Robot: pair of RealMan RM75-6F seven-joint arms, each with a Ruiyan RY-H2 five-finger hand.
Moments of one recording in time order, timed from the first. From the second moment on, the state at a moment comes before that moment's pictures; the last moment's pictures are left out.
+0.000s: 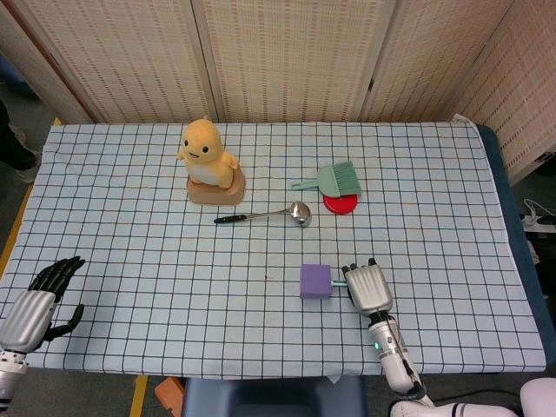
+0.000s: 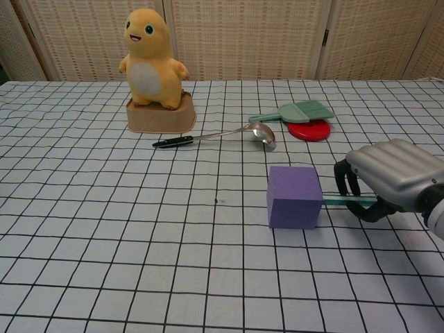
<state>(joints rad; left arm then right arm) -0.17 -1.08 0.02 -1.54 1.59 1.41 -0.23 0.47 -1.70 0.07 -1.60 -1.07 1.27 -0.94</state>
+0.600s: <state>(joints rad) -0.17 -1.08 0.02 -1.54 1.59 1.41 -0.24 0.53 -1.83 0.11 -1.57 -1.06 1.25 -0.97</state>
